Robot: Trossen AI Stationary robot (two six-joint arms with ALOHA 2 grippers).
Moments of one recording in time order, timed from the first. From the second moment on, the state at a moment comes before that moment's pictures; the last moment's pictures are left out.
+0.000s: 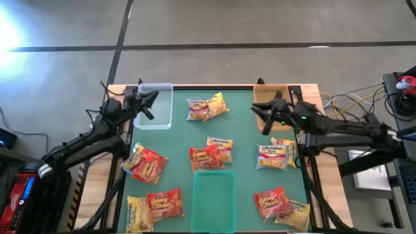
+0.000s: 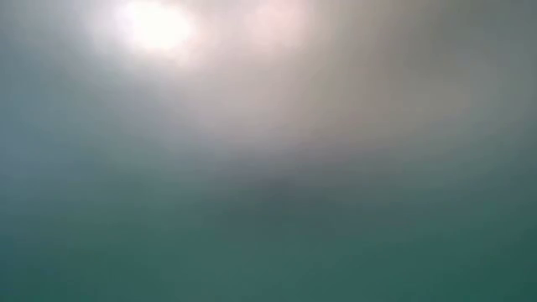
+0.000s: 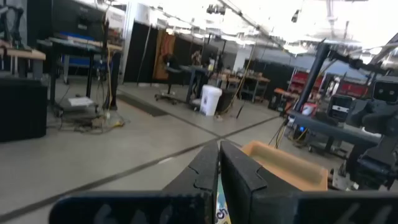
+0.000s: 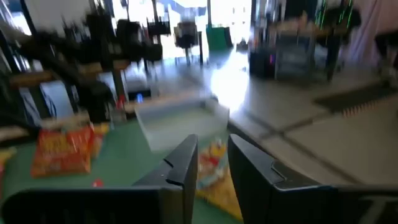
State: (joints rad) left arm 0.77 0.52 0.23 0.41 0.12 -0.22; right arm -0.26 0.79 0.48 0.23 0.12 0.06
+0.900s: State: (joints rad) left arm 0.77 0.85 0.27 0.53 0.23 -0.25; right arm -0.33 1.23 0.69 0.22 0.23 0.29
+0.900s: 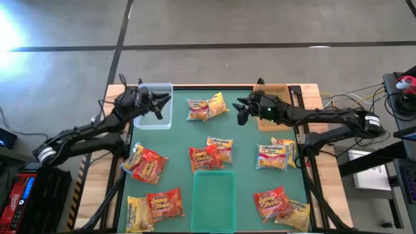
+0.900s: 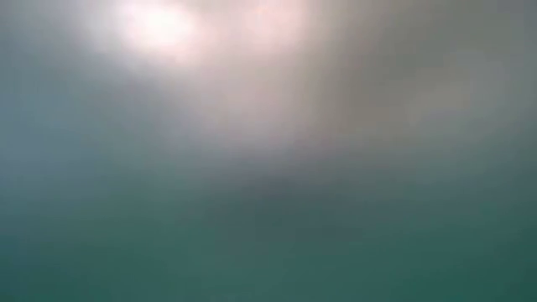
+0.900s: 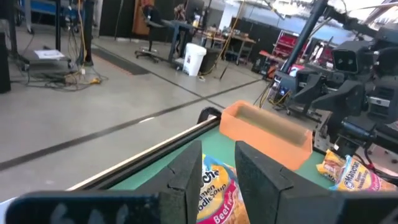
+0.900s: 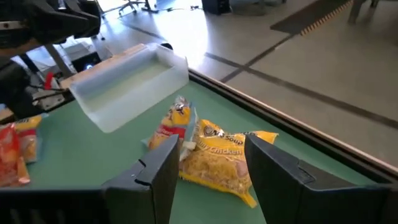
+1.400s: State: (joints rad) left arm 0.75 1.18 0.40 0.53 0.34 -0.20; right arm -0.35 1.43 0.81 0.22 0.15 0.30
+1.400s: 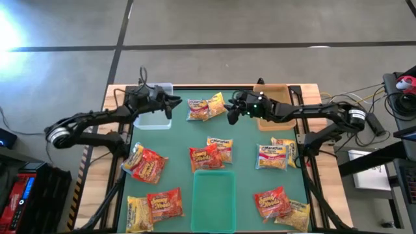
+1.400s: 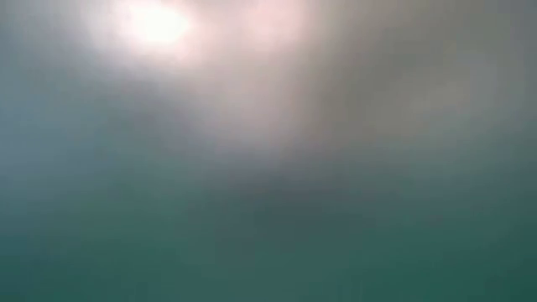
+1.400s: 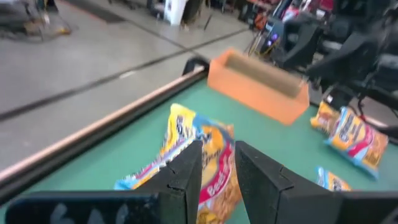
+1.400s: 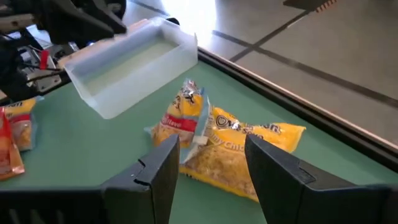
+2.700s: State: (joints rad) left arm 0.64 1.63 0.53 0.54 0.32 -0.10; right arm -0.49 1.96 1.32 -0.13 -0.17 0.51
